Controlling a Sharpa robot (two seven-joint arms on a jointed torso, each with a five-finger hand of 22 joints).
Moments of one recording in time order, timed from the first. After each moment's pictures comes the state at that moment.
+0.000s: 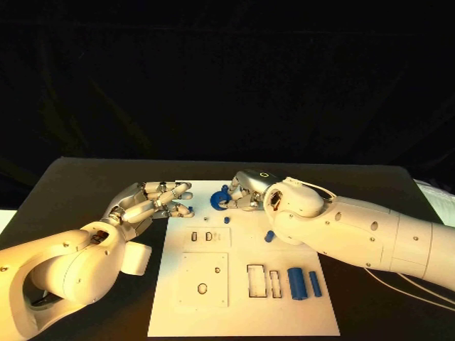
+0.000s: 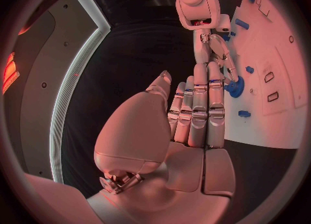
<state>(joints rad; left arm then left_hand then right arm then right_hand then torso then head) 1.18 -1.00 -0.03 1.81 -0.01 -0.36 0.36 1.43 -0.02 0.07 0.15 0.13 1.02 0.19 0.09 0.08 1.18 0.12 0.07 0.09 1.30 0.05 0.25 0.40 0.18 1.20 0.15 0.28 0.12 1.17 -0.60 0.04 1.39 -1.66 -0.29 -0.35 1.16 -0.03 -0.05 0.28 0.28 1.00 0.14 0.07 0.07 1.42 0.05 1.12 1.29 1.47 -0.02 1.54 1.31 0.07 1.44 0.08 1.44 1.30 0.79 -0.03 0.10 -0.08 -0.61</state>
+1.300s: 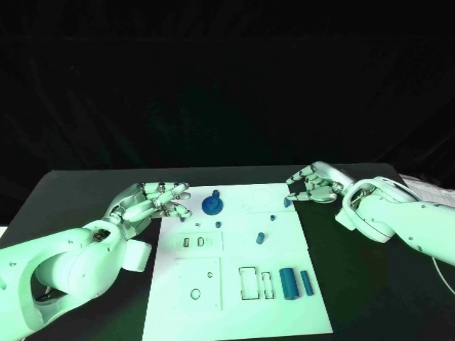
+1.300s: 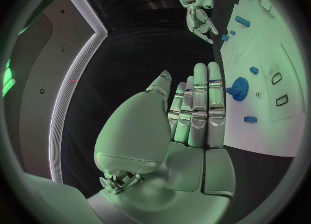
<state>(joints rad) 1.18 -0.99 -0.03 1.76 -0.01 -0.35 0.36 1.43 -0.02 0.07 0.15 0.13 1.02 0.19 0.09 0.08 1.18 0.12 0.07 0.09 1.30 0.05 0.25 0.40 0.18 1.20 0.15 0.28 0.12 1.16 -0.94 0.05 1.35 -1.17 -0.35 0.12 1.47 -0.06 -0.02 0.11 0.26 0.97 0.15 0.07 0.07 1.38 0.06 1.07 1.26 1.47 -0.02 1.54 1.31 0.07 1.43 0.08 1.43 1.28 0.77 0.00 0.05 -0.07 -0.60</state>
